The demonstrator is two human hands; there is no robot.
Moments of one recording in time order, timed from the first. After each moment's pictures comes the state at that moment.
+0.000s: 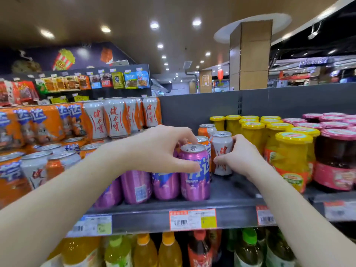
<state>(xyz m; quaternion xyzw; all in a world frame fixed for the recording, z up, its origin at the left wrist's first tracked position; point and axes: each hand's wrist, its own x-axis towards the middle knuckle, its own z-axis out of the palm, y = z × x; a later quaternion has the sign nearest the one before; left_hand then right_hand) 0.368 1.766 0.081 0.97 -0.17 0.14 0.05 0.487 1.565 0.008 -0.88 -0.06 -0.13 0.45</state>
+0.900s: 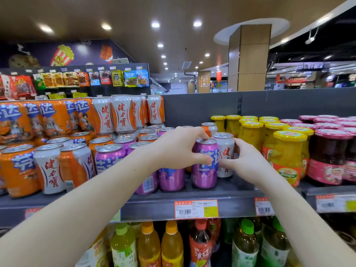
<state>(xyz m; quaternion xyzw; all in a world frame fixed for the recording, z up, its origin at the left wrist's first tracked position) 0.391 1.750 0.057 0.97 -0.17 0.18 0.06 0.451 1.554 -0.004 -0.85 -0.18 -0.12 0.49</state>
